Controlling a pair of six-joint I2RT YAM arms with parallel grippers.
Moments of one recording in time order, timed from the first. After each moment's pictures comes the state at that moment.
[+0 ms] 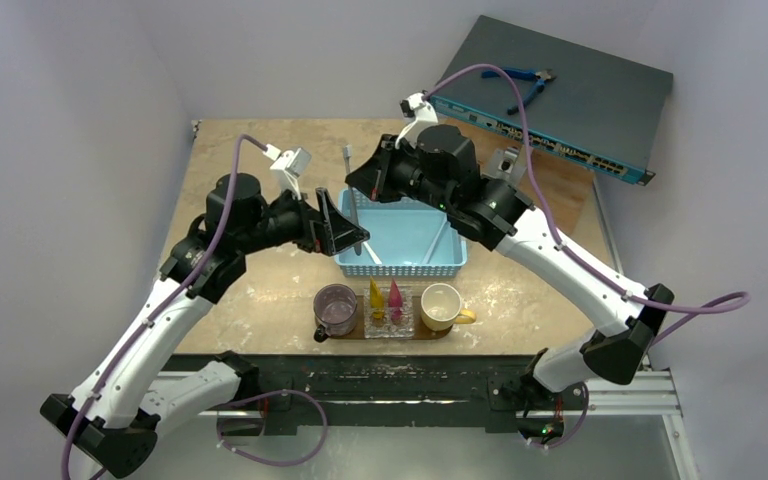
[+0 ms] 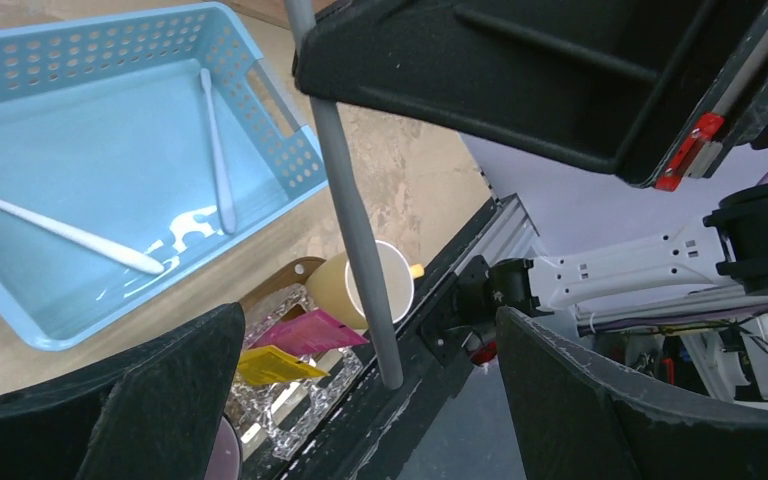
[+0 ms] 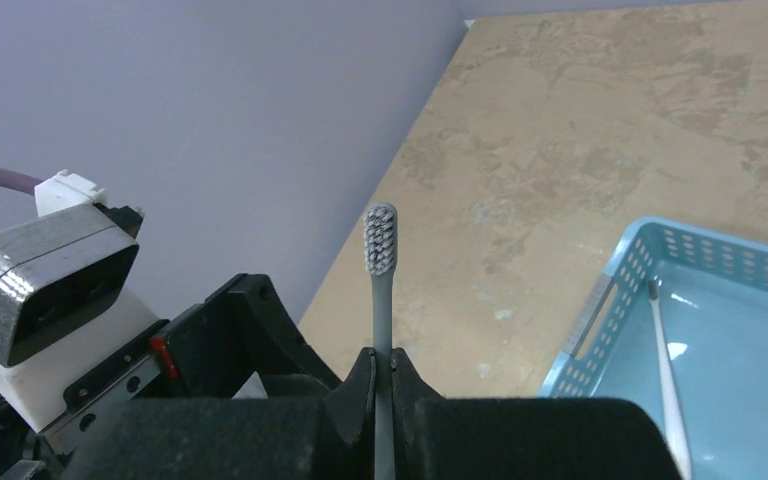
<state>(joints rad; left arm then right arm) -0.51 0.96 1.12 -0.49 0.47 -0.58 0.85 1.47 1.63 -0.39 0.00 0.65</state>
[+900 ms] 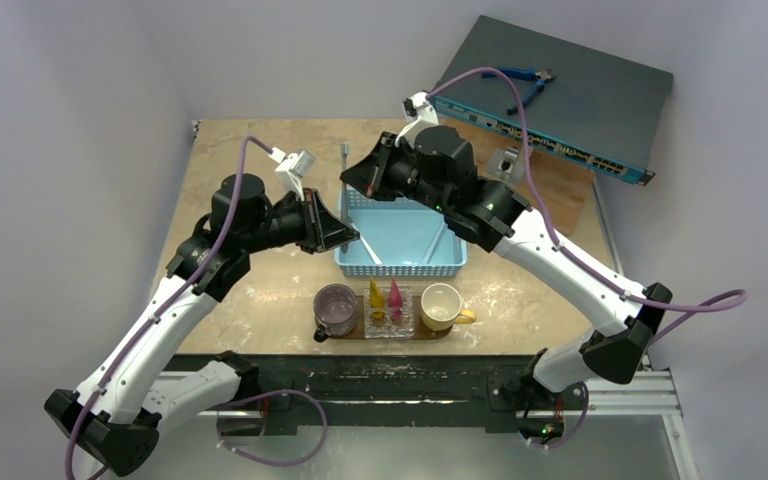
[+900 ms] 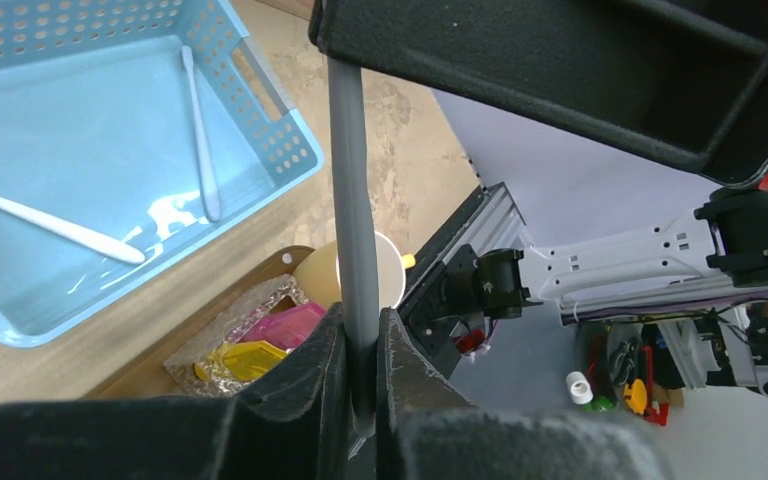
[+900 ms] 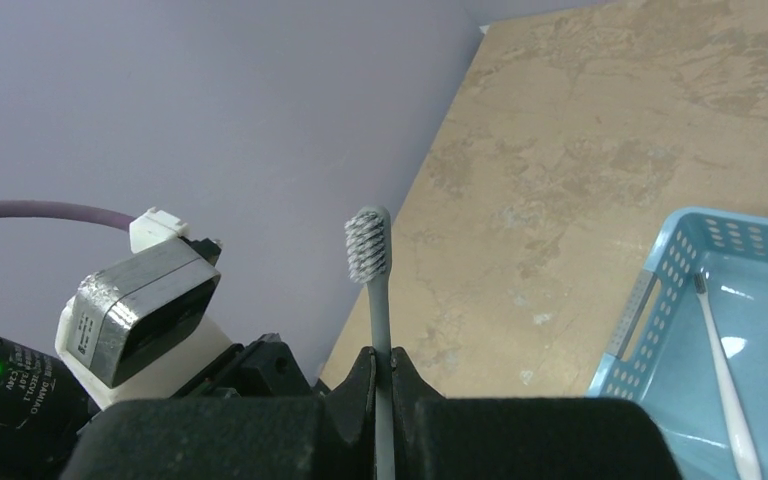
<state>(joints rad) -0.50 0.97 1.09 -0.44 0.53 -0.61 0.87 1.47 1.63 -0.36 0.03 0.77</state>
